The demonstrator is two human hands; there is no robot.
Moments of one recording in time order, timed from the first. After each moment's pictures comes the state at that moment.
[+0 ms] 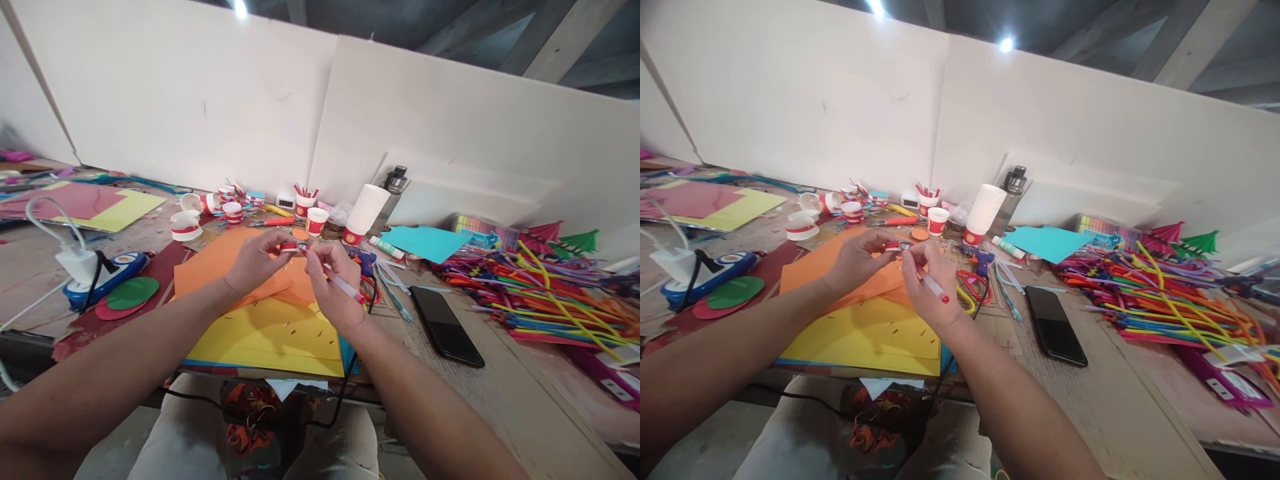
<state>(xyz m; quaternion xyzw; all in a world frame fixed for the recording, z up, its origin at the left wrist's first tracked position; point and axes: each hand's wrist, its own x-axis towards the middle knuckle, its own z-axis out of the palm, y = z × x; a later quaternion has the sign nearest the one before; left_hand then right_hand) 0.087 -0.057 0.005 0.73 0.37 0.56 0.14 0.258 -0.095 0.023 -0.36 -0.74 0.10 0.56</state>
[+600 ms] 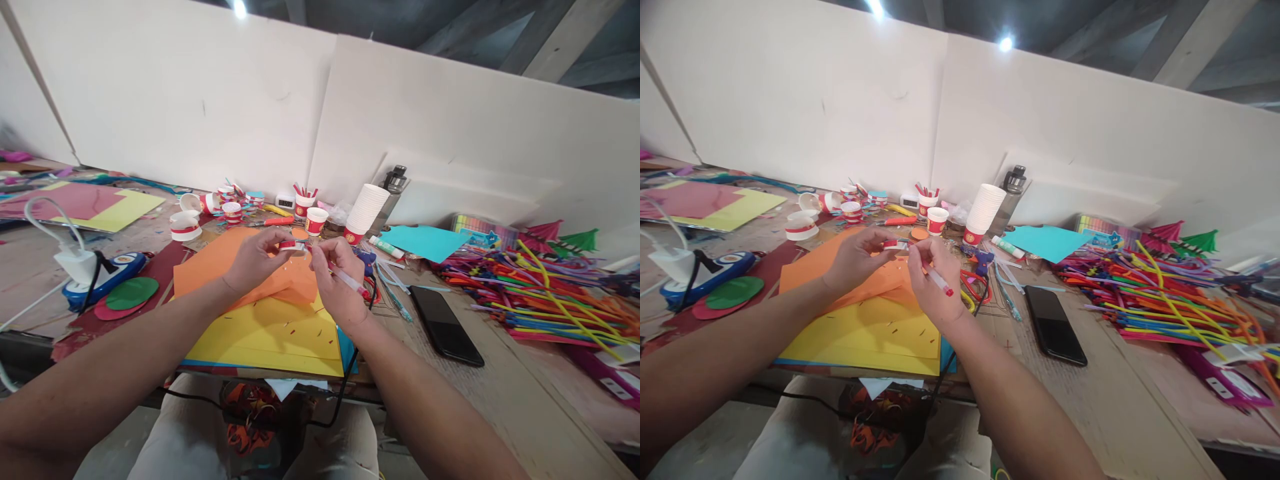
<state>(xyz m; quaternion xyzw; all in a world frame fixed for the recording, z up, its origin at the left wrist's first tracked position) 0.086 -0.057 0.005 0.71 0.37 0.57 0.18 0.260 -0.092 0.026 -0.37 -0.73 0.08 0.57</state>
